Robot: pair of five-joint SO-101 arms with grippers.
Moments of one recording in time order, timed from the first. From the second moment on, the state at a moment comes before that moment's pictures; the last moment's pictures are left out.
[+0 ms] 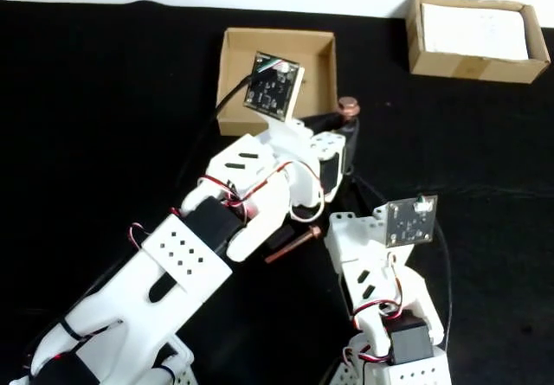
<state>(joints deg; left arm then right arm) 36.0 -33.8 33.3 20.5 21.4 -18.7 -104.1 87.7 35.6 -4.5</state>
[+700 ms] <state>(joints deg) 39.5 -34.0 45.5 17.0 21.5 -18.8 -104.1 87.8 35.6 -4.5</state>
